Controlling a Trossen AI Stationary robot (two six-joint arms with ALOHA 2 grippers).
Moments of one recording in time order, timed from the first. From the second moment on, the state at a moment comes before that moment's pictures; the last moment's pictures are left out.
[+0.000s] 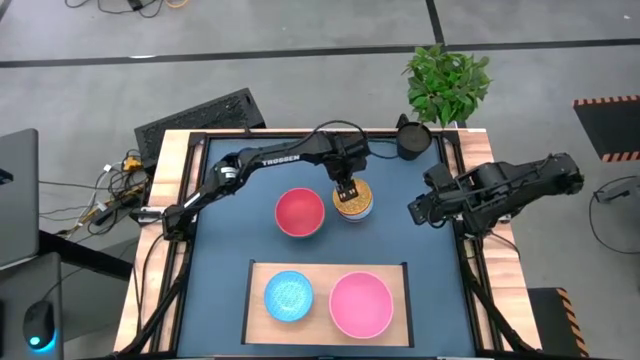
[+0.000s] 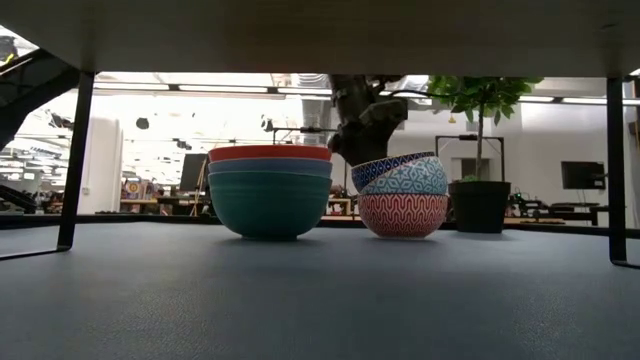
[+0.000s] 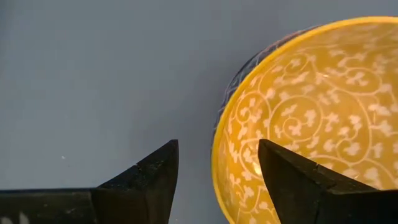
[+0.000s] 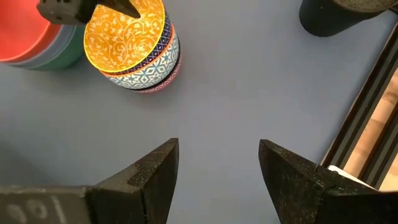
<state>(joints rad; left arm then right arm) 0.29 2.39 2.31 -1.06 0.05 -0.02 0.28 1.12 1.29 -1.51 0.45 1.27</state>
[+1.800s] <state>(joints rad) 0.25 2.18 2.28 -1.26 0.21 -0.26 0.28 1.12 1.29 -1.52 0.45 1.22</state>
